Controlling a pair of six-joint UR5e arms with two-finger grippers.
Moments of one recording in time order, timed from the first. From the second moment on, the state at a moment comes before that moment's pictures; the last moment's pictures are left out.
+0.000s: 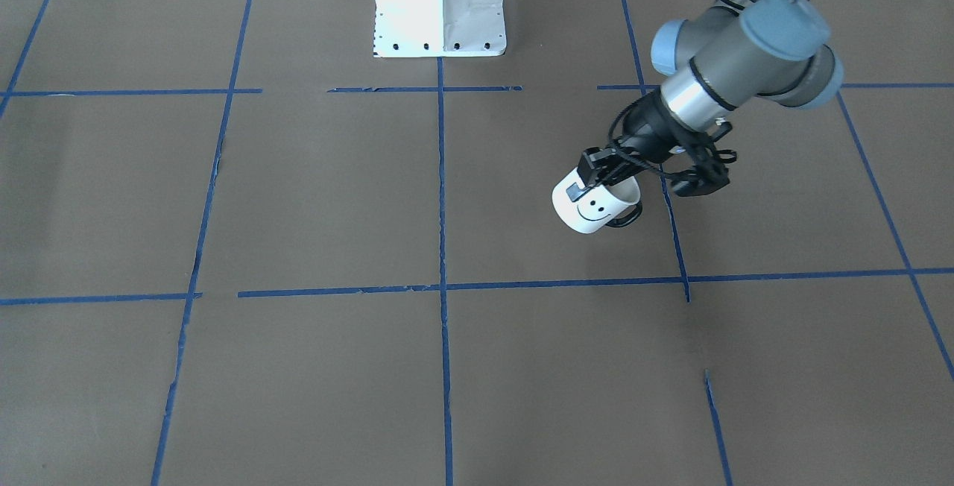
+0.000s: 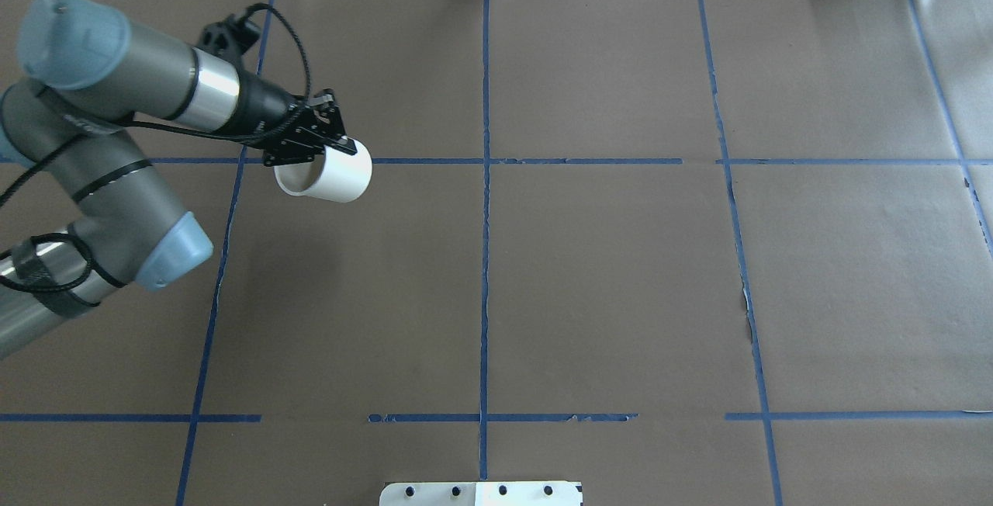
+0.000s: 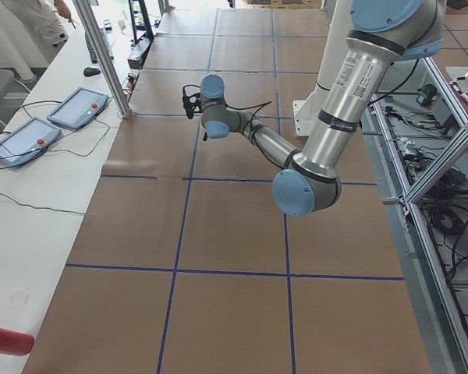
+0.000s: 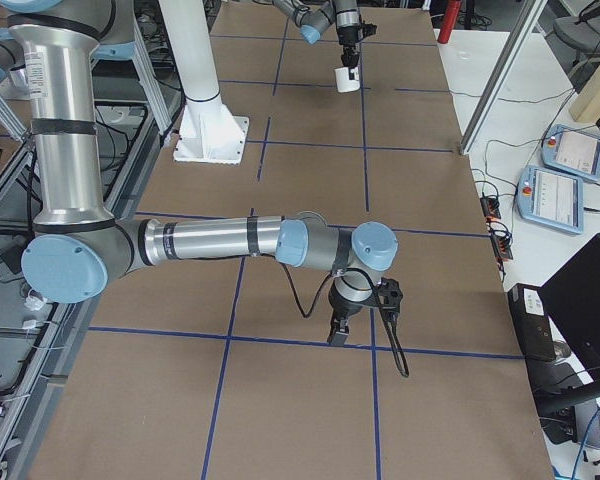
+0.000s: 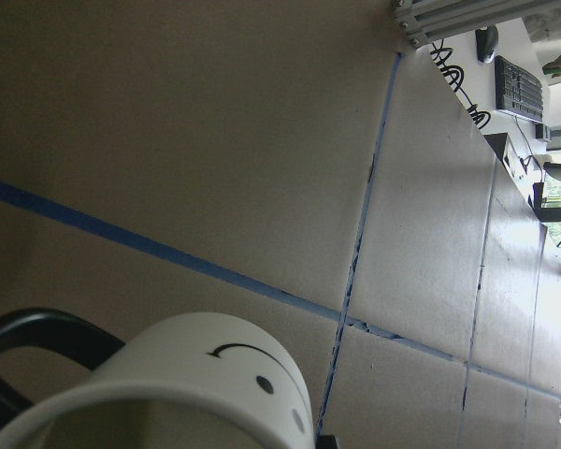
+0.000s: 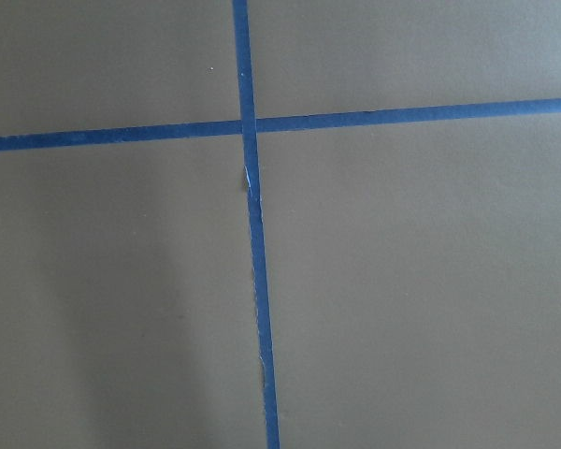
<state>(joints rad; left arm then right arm) -0.79 -2.07 -1.65 -2.20 -2.18 -1.63 1.53 -1.53 1.64 -1.83 2.27 0.01</state>
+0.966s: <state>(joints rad) -0.52 -2.56 -1.31 -1.66 -1.98 -1.43 1.53 -1.53 1.64 -1.83 2.27 0.01</state>
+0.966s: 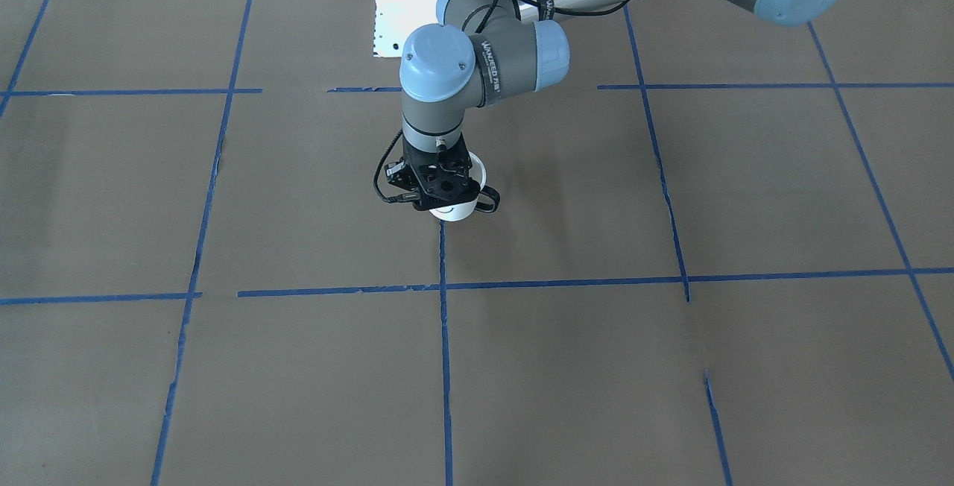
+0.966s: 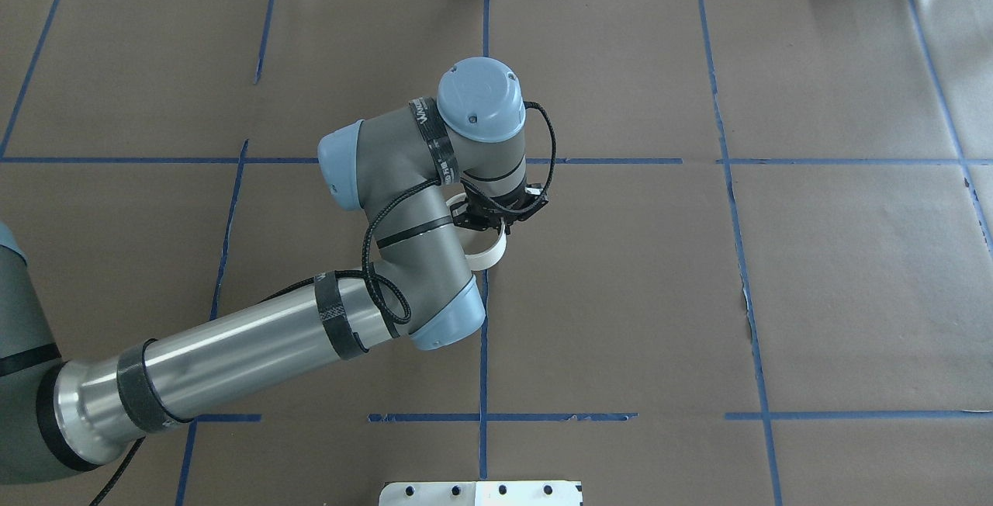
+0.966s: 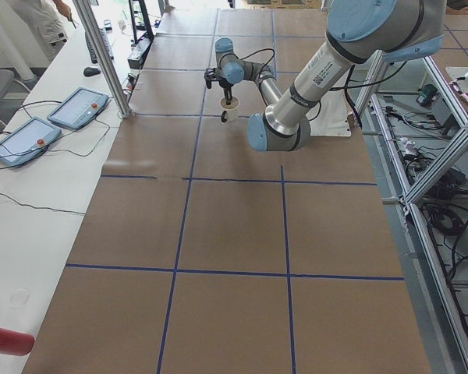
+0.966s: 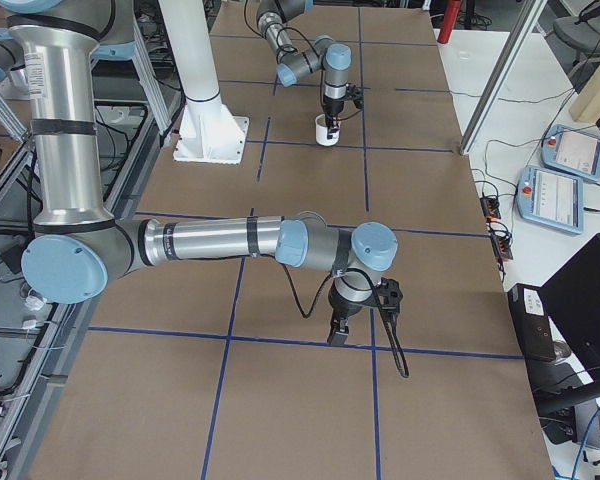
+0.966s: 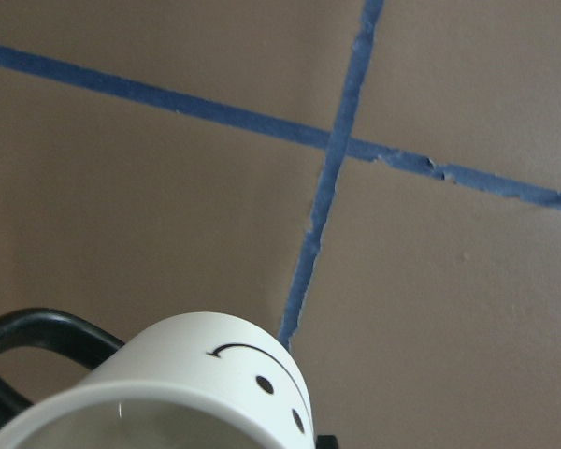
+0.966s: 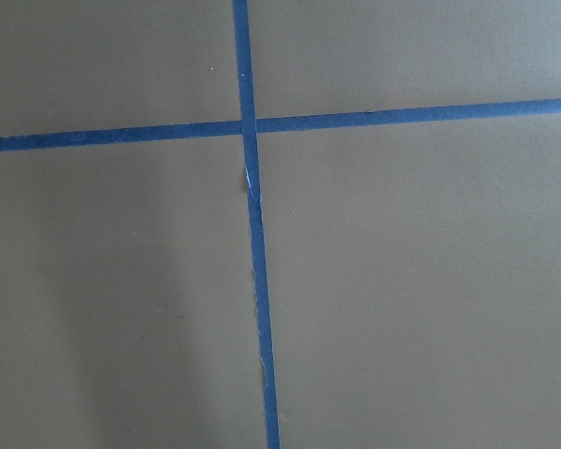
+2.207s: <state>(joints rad) -0.82 -2.16 -1.85 -1.53 -2.04 -0.95 1.53 -1.53 1.64 -1.83 2.27 0.01</state>
